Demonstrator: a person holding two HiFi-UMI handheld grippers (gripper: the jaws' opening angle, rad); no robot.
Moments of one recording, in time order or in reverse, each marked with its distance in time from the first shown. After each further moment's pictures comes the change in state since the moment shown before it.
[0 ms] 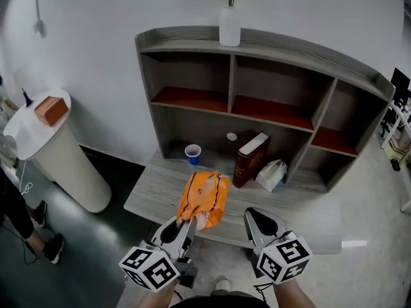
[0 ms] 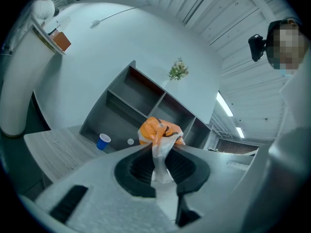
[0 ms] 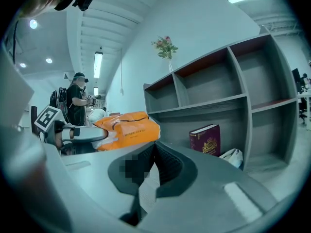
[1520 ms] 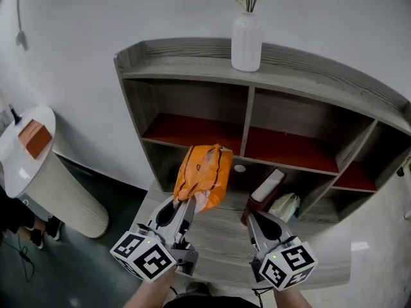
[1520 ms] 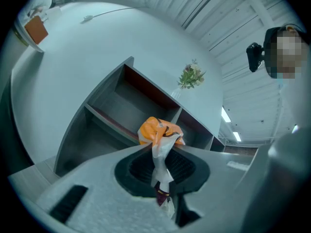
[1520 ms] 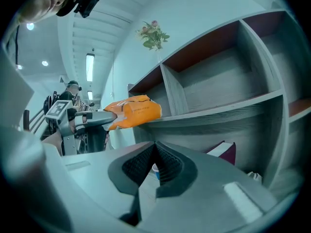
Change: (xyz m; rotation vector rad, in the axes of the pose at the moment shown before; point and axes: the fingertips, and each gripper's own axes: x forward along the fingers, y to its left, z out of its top) left arm 0.158 0.069 0.137 0.043 -0.092 -0.103; right arm 0.142 -0.065 0.065 0.027 -0.049 -0.028
